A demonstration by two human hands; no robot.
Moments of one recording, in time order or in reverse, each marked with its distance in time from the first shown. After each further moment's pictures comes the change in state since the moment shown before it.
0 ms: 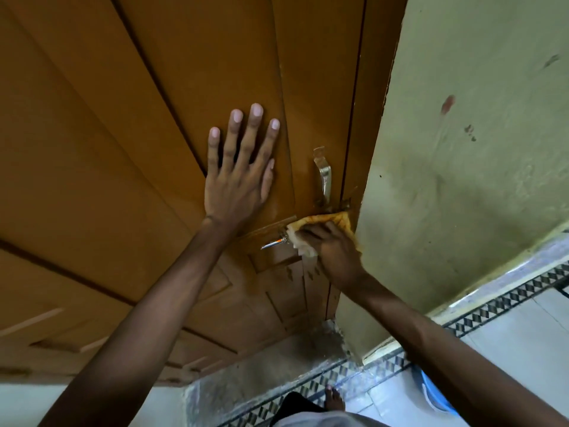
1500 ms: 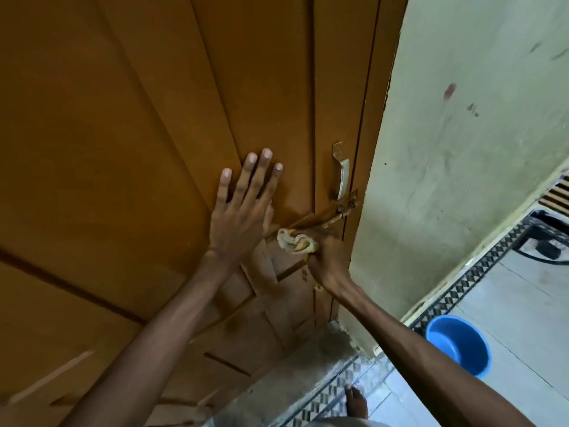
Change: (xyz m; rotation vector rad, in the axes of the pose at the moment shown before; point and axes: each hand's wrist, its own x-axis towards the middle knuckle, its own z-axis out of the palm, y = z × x) left_hand -0.062 -0.056 -0.006 -0.066 0.013 0.206; right_hand 0.016 -0.109 0.016 0.426 0.213 0.499
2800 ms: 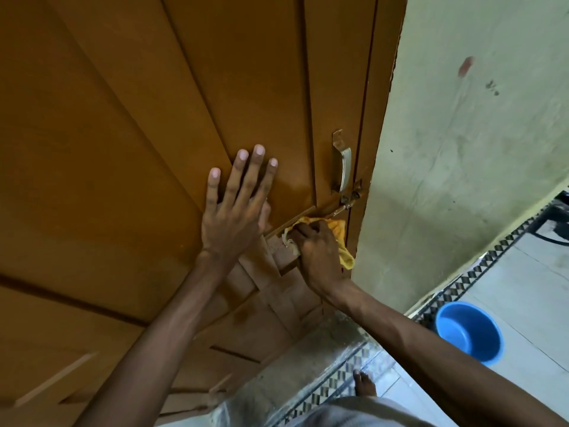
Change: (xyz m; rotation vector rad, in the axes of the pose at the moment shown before) left_hand -0.004 0.000 0.011 0.075 0.070 0.020; right_hand 0.002 -0.004 0.021 -0.528 -0.083 -0.112
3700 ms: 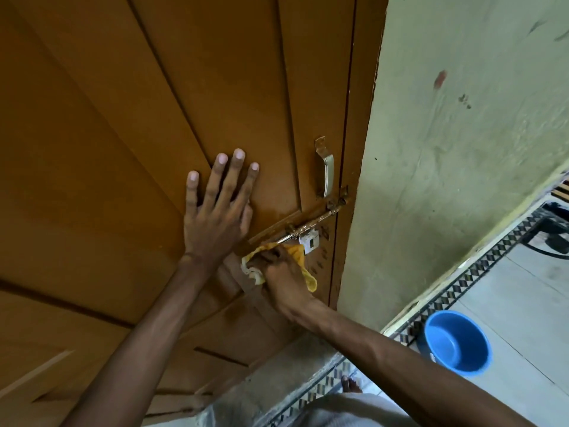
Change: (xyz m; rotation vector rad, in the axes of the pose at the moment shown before) left_hand 0.000 0.004 -0.003 -0.006 -0.024 -0.043; right_hand -0.023 -0.026 -0.010 0.223 -0.083 -0.247
